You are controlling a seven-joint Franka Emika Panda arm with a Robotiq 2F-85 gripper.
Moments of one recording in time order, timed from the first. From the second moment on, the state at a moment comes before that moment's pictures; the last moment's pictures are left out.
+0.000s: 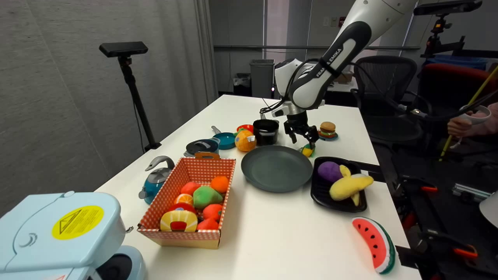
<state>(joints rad) -0.27 0.70 -0.10 -1.83 -0.21 2.31 -1.22</state>
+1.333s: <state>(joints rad) -0.27 0.73 -0.12 -1.80 -0.21 2.31 -1.19</state>
